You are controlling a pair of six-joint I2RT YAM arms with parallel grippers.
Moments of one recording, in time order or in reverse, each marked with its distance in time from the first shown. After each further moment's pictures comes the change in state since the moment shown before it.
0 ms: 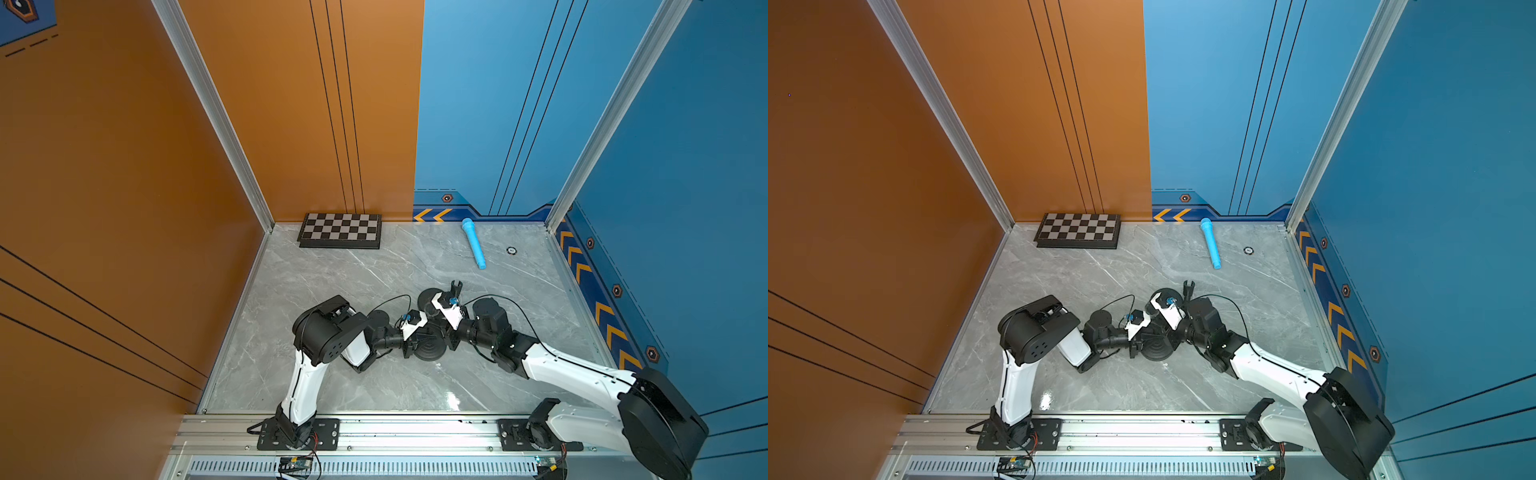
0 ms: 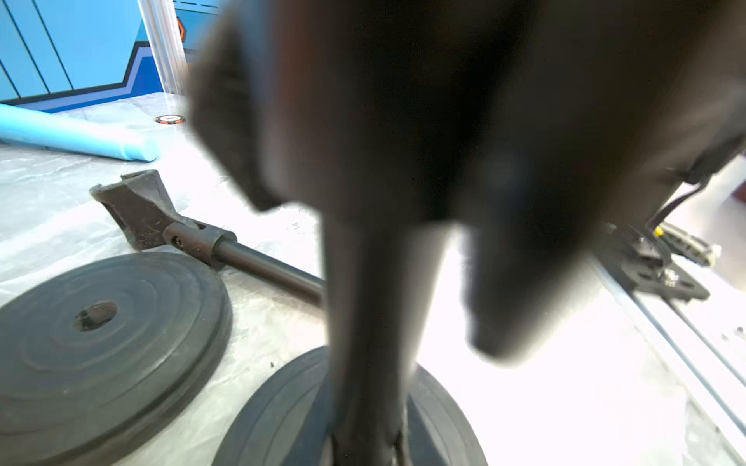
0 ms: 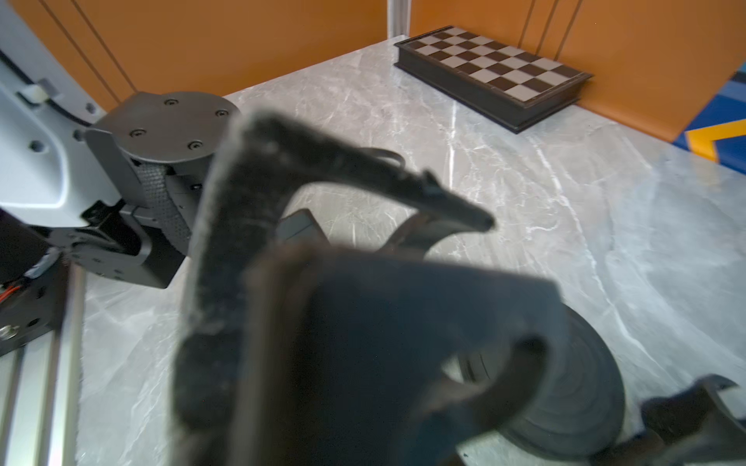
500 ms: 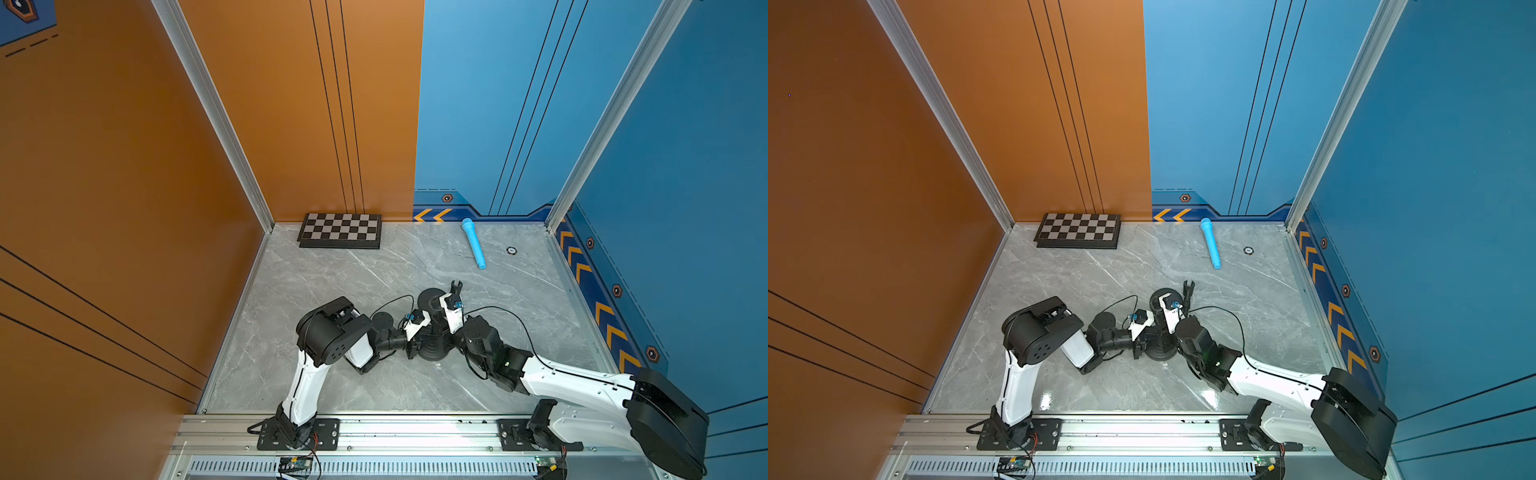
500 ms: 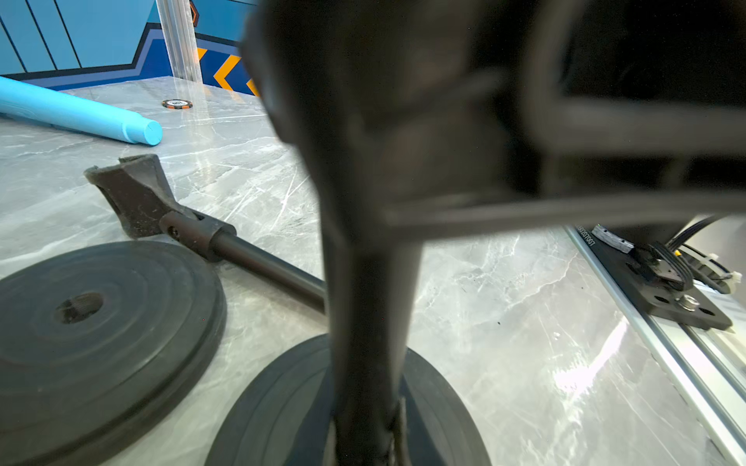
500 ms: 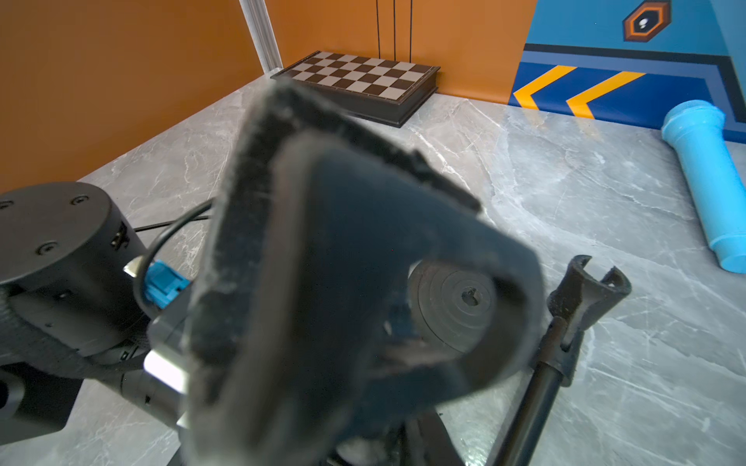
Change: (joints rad) left arm -0.031 0.017 0.016 -0.001 -0.071 -0.041; right arm 0.116 0.000 -0.010 0.019 0.370 0.238
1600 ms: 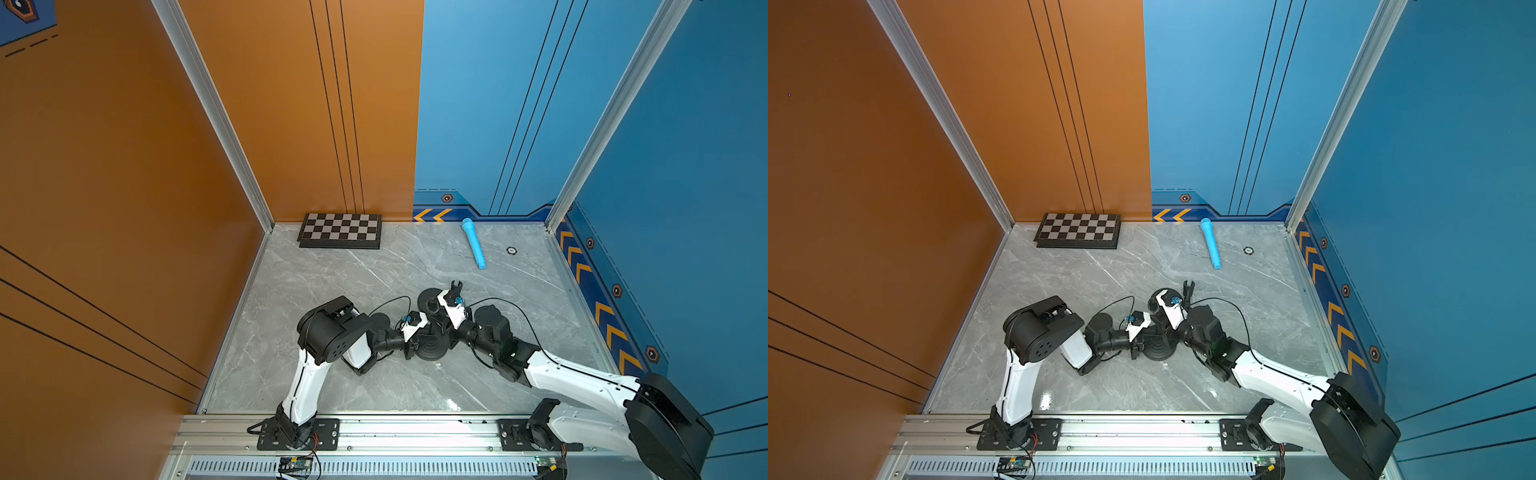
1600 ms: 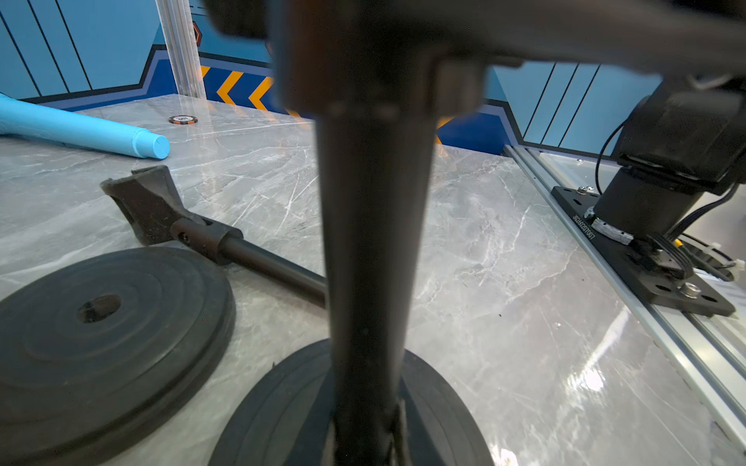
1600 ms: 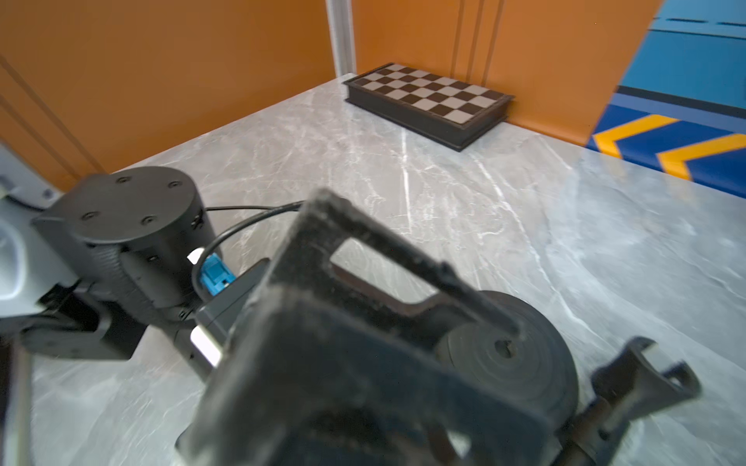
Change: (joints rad) left arm 0.014 0.014 -0.021 0.044 0.014 0.023; right arm -0.049 -0.012 -0.028 0.098 -0.138 -0.100
